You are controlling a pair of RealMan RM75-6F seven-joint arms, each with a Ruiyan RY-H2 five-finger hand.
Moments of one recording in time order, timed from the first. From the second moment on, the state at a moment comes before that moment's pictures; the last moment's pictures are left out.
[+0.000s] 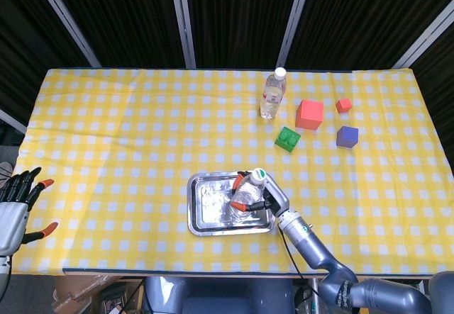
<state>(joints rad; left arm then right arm) -0.09 -1.10 -0.02 -1.67 1.54 1.49 0.05 0.59 -1.65 0.22 -1.49 -1.42 0.96 1.05</state>
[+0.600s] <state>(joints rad) -0.09 -1.11 -0.01 -1.67 1.53 1.47 0.09 0.58 -1.79 0.21 -1.24 -1.47 1.10 1.23</state>
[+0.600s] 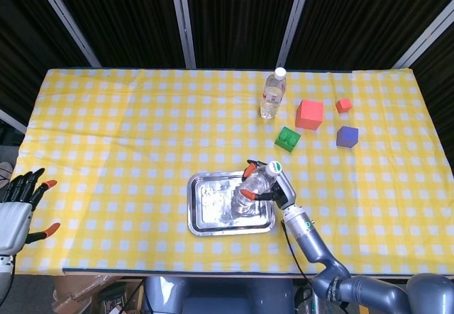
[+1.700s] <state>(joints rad) -0.10 -1.12 -0.01 -1.67 1.52 1.45 0.11 0.52 -1.92 0.06 -1.02 -1.59 1.27 1.16</state>
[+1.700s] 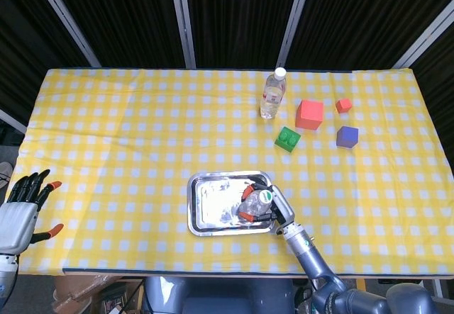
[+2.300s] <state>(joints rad) -0.11 -1.12 -0.01 -1.67 1.52 1.44 0.10 0.58 -1.85 0.02 -1.17 -1.61 1.12 0.91</state>
